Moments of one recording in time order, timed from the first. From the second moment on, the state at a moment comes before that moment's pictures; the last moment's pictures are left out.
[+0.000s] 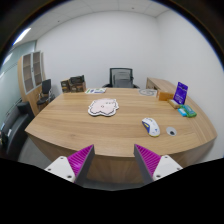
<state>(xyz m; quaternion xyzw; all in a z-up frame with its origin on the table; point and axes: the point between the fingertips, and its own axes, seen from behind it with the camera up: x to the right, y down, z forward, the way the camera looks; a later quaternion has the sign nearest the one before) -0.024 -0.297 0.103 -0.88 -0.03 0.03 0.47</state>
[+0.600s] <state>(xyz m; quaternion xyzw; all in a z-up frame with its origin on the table) 0.114 -0.188 0.050 -0.87 0.03 0.00 0.49</state>
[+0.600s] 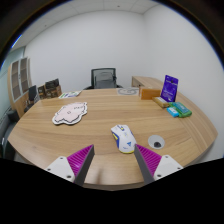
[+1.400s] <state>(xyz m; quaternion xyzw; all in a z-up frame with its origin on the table) 0.173 -0.075 -0.011 -0.89 0.04 0.04 0.45</state>
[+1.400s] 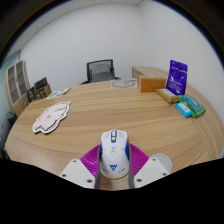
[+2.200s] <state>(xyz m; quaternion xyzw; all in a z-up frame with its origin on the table) -0.114 0.132 -0.005 -0.90 0.03 0.02 0.42</state>
